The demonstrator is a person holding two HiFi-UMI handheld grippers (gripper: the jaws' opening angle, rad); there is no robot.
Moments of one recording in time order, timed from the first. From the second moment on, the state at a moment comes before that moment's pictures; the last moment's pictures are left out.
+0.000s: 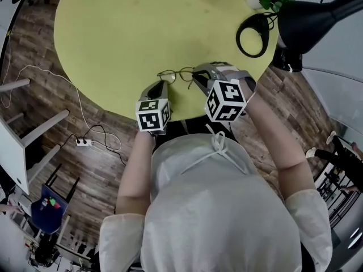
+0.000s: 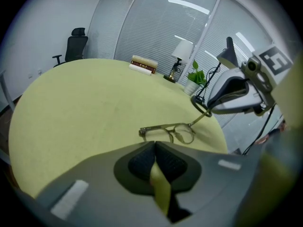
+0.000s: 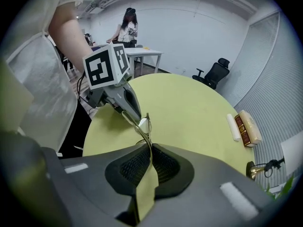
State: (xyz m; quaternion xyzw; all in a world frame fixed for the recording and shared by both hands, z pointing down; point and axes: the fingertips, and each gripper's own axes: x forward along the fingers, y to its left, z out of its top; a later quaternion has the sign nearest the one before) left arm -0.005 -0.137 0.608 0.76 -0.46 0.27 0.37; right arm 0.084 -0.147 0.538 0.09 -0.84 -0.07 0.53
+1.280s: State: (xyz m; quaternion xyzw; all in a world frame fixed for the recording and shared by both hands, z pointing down) left arm -0.006 -0.140 0.609 0.76 -0.45 0.27 0.38; right arm 0.019 -0.157 0.589 0.04 -0.84 -0.02 0.54
